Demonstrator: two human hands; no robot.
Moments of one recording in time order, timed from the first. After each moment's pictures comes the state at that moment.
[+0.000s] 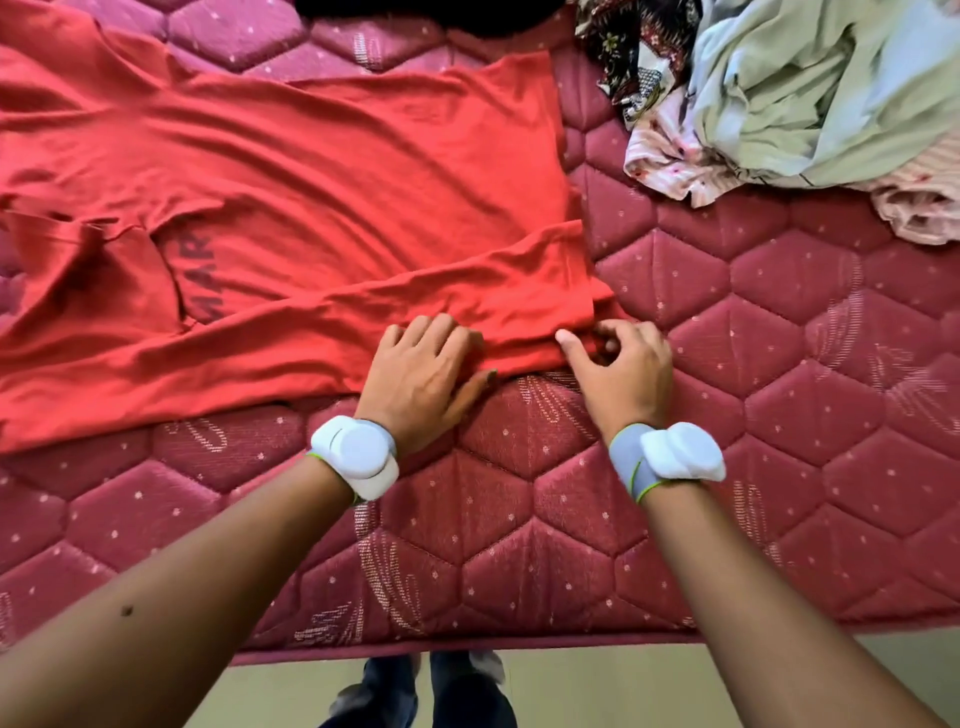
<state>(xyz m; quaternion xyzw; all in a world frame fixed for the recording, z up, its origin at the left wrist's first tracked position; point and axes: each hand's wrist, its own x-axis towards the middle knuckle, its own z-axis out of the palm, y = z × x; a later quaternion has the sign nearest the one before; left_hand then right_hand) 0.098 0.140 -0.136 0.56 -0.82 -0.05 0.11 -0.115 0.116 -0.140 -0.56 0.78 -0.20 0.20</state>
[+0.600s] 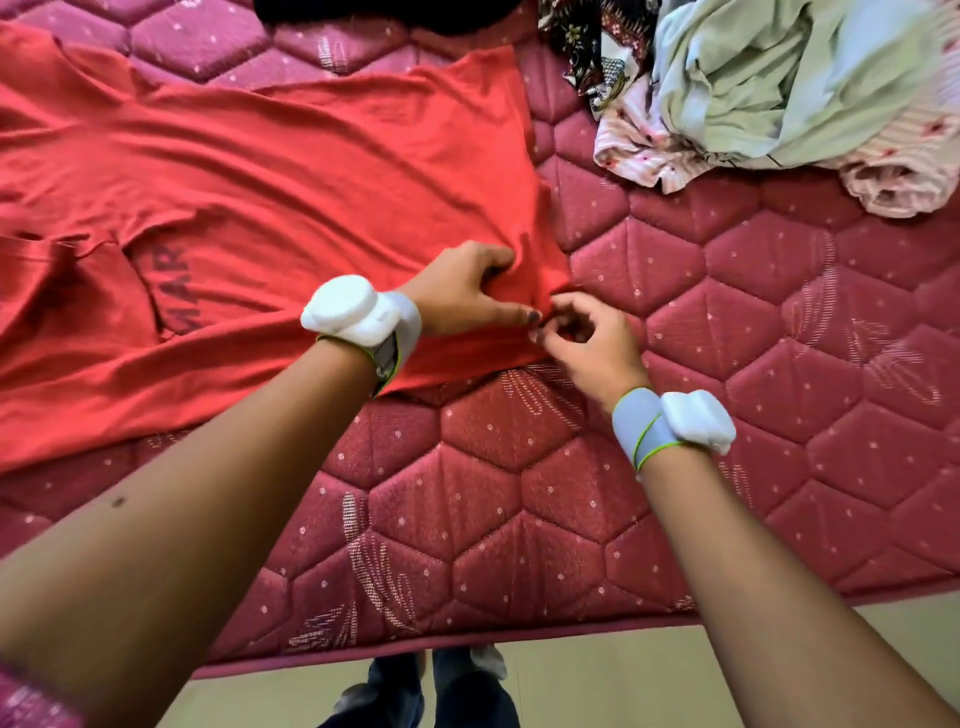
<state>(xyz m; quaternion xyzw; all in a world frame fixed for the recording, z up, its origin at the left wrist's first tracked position) 0.060 0.043 -0.095 0.51 -0.72 -0.47 0.09 -0.119 0.099 -0.133 -0.54 0.66 -0.27 0.45</state>
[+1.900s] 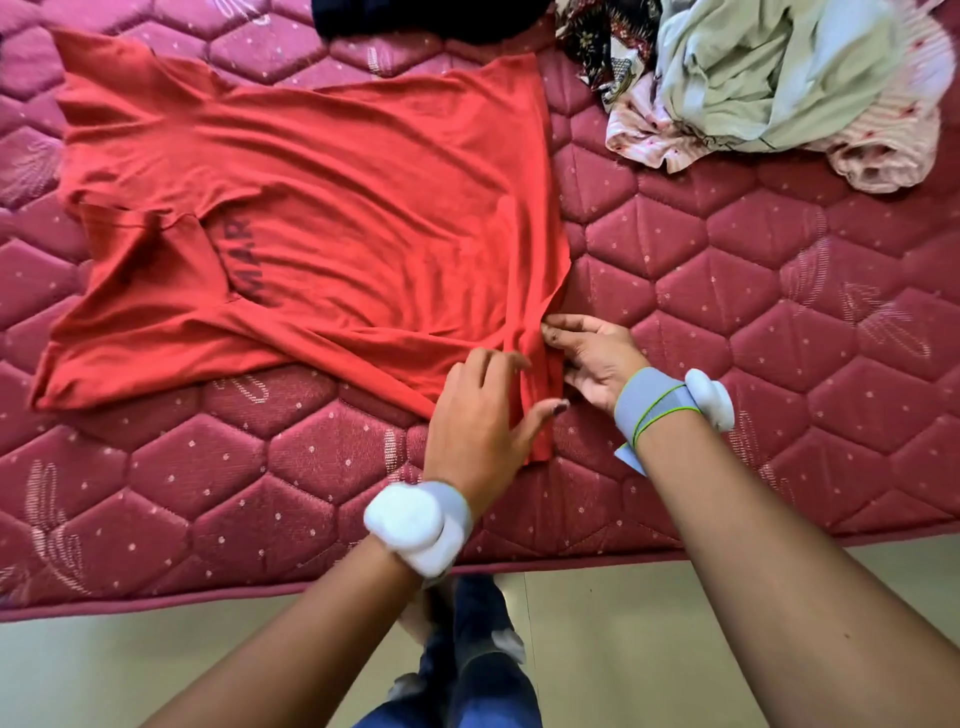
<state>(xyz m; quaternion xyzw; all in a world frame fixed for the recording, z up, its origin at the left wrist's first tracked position) 0.042 0.240 -0.085 0.64 -0.70 -0.23 0.24 -0.093 0.153 -0.105 -0.14 0.62 -0.33 0.70</state>
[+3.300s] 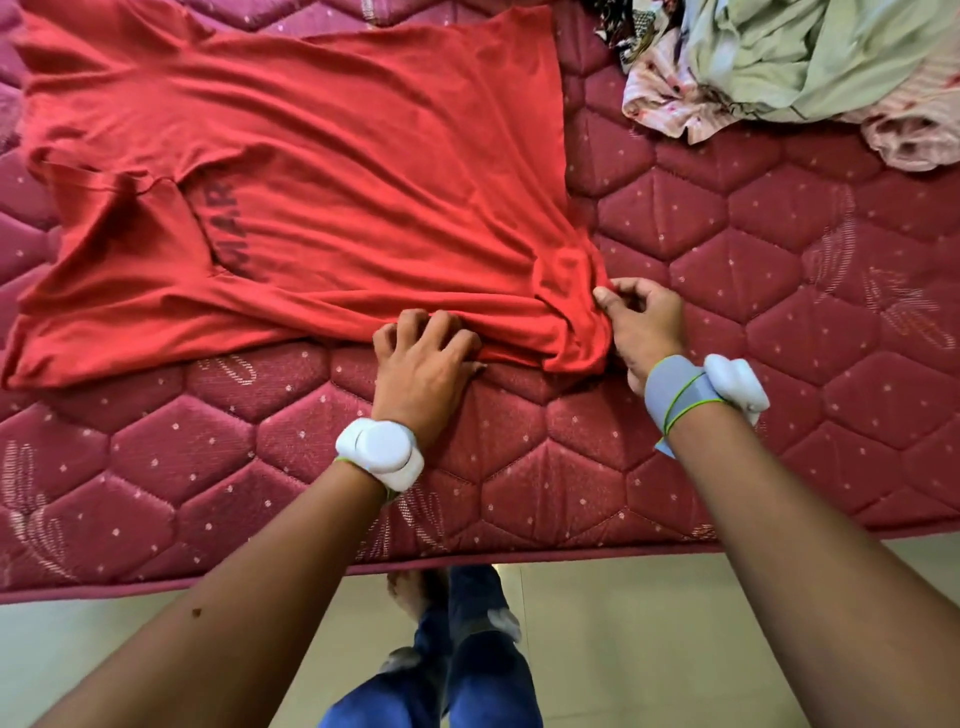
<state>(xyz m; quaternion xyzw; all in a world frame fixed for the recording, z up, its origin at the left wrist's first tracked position) 0.095 0.210 -0.144 0.63 -0.77 -0.04 0.09 -0.121 0.140 -0.131 -0.35 0.74 -0.35 0.45</state>
